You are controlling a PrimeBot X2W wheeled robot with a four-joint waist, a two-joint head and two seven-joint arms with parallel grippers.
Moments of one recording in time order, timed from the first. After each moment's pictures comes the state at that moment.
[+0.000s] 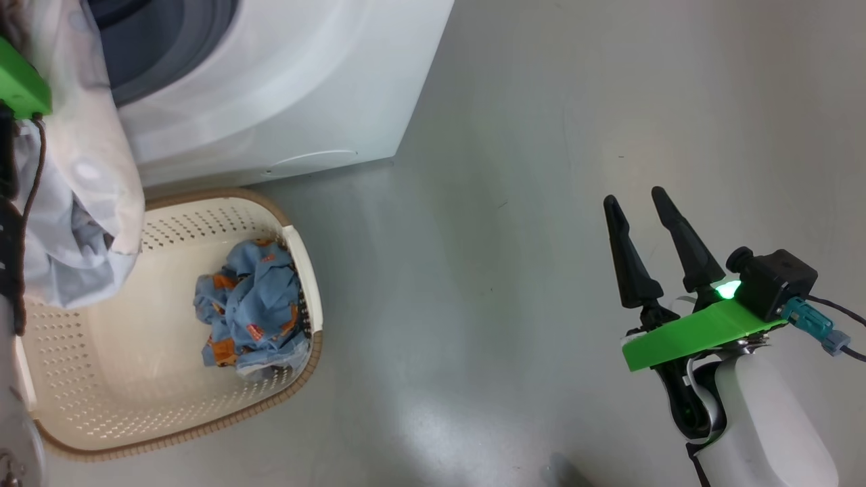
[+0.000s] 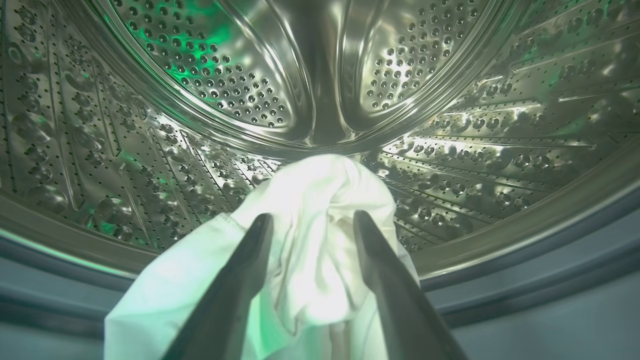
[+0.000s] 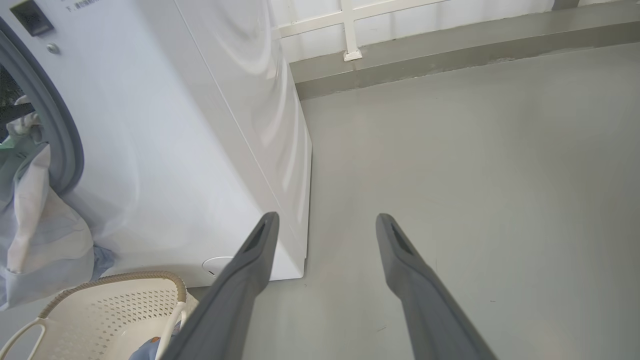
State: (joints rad) left arm -1.29 0.24 0.04 1.20 -0.13 -0.10 -0.26; right arm -0.37 -0.09 0.11 0.24 0.39 0.13 -0.26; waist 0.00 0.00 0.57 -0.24
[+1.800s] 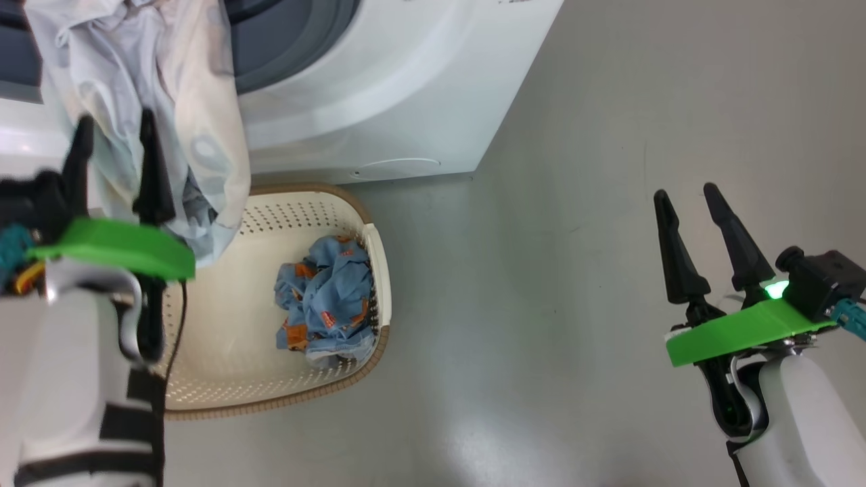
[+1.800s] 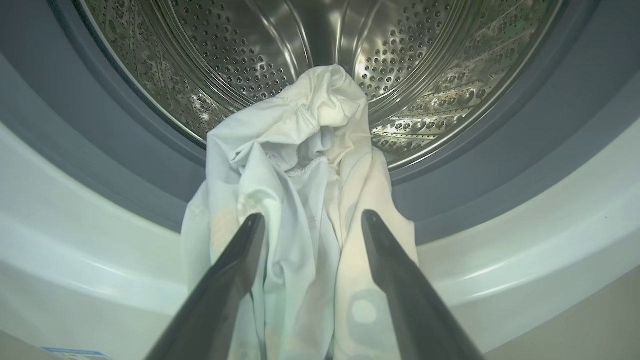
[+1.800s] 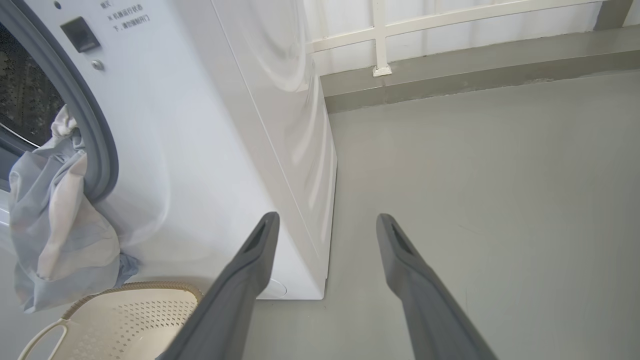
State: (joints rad) left arm -0.67 0.08 0.08 0.54 -0.19 -0.13 -0.26; right arm -0.35 -0.16 0.05 0.22 0.39 0.13 -0.26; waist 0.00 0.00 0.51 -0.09
